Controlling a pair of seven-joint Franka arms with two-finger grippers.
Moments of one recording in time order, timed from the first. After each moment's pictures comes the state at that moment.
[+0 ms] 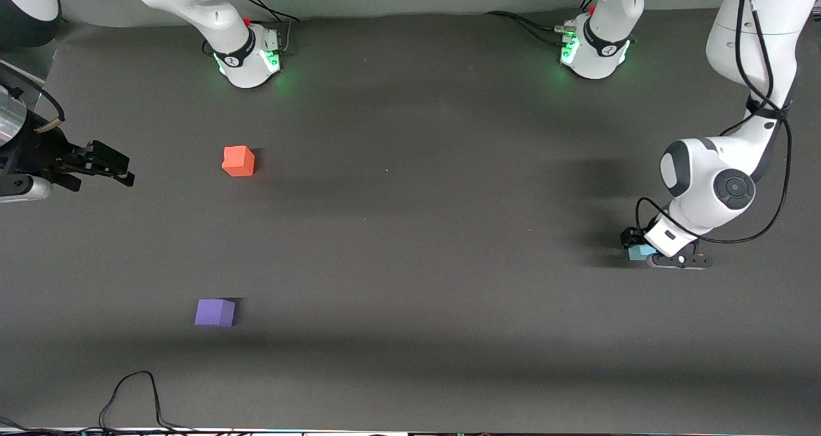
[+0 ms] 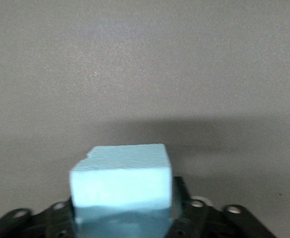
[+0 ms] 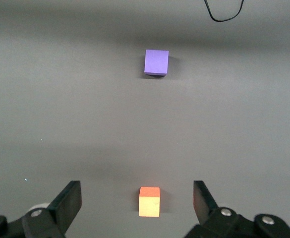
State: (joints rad) left arm 0.06 0.47 -0.01 -2.13 0.01 2.65 0.10; right arm 0.24 0.03 -0.22 -1.58 0.03 1.65 -0.02
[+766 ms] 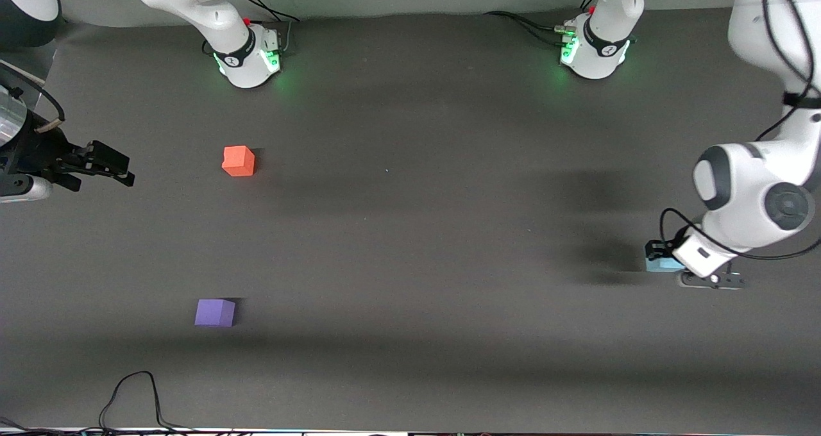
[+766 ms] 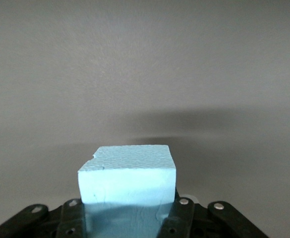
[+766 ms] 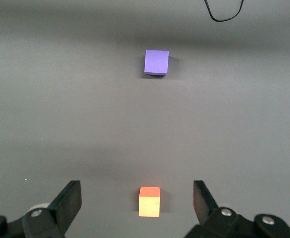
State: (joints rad) left arm 0.06 0.40 -0.02 -1.82 0.01 2.20 0.08; right arm 0.24 0.03 -0.22 -1.58 0.03 1.65 -0.02
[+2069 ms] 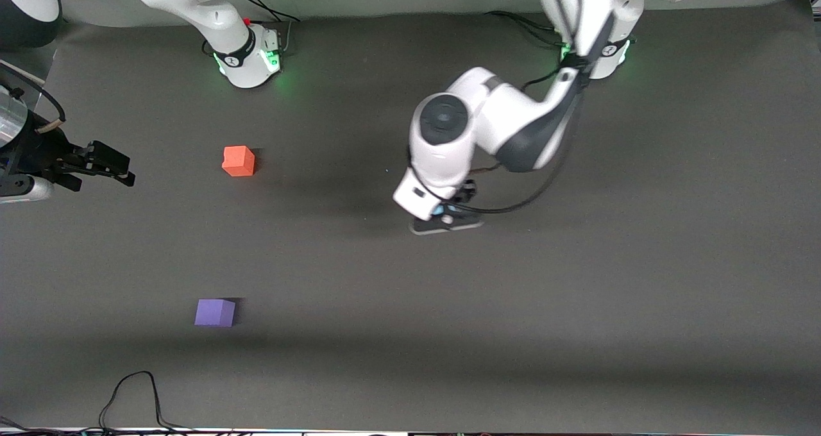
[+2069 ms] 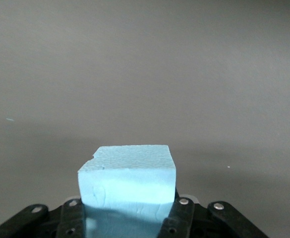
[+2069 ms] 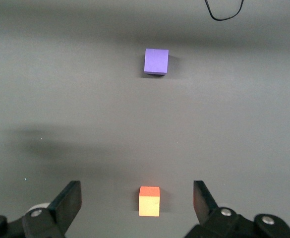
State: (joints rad) left arm -0.74 0.65 -0.04 -1.27 0.04 1.94 -0.92; right arm 0.24 0.03 -0.22 -1.58 0.03 1.65 -0.02
